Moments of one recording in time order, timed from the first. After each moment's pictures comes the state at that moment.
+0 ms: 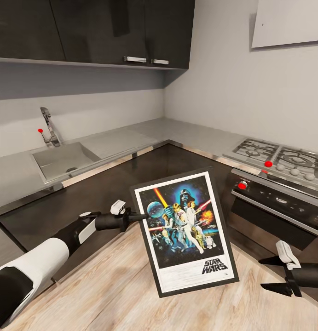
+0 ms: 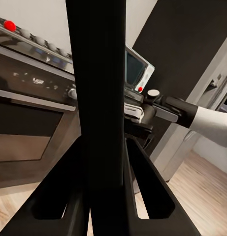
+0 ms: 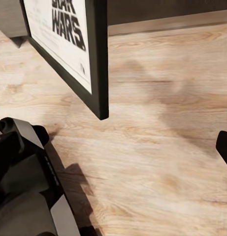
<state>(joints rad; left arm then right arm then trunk) -0.99 0.17 -0.66 -0.45 0.83 0.05 -1.49 -0.34 -0.61 -0.20 -1.10 0.08 0.21 1.54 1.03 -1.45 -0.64</state>
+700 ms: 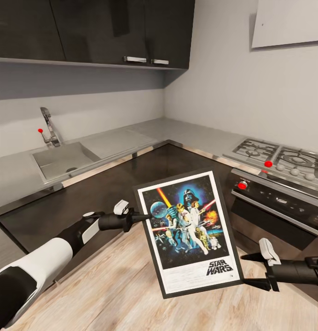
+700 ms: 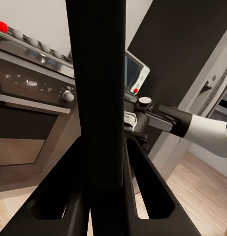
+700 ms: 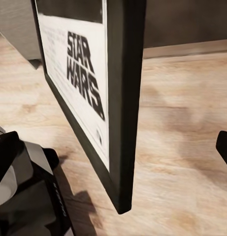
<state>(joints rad) -0.99 0.14 -0.66 -0.45 0.83 0.05 -1.49 -0.38 -0.49 -0.20 -1.09 0.09 0.21 1.54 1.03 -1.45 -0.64</state>
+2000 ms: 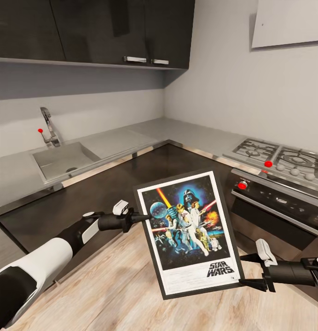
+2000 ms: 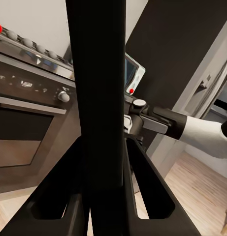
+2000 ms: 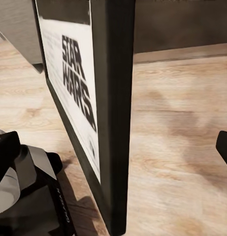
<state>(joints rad) -0.99 0.14 -0.65 -0.45 0.83 0.05 -1.51 -0.38 -0.47 -0.20 -1.09 0.09 0.21 1.54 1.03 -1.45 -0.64</state>
